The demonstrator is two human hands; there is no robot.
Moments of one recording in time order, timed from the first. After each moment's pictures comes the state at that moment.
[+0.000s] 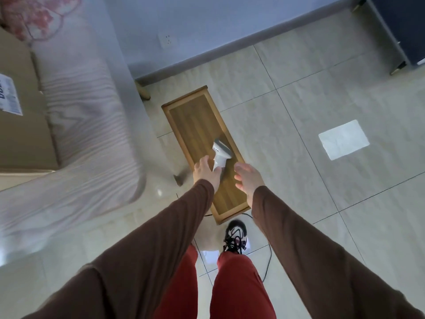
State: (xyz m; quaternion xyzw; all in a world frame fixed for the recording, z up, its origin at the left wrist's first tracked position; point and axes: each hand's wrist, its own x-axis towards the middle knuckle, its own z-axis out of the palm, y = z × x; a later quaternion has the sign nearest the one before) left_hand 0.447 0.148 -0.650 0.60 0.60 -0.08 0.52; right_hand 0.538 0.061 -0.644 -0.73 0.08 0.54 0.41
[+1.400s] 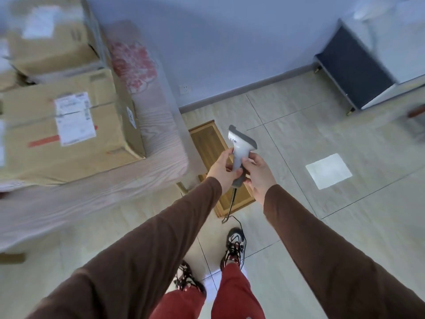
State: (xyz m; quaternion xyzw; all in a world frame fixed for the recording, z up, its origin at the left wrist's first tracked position) left_hand 0.388 0.117 -0.415 0.69 0.40 0.01 0.60; right_hand 0.478 0.029 -0.396 -0.69 -0.01 0.47 0.55
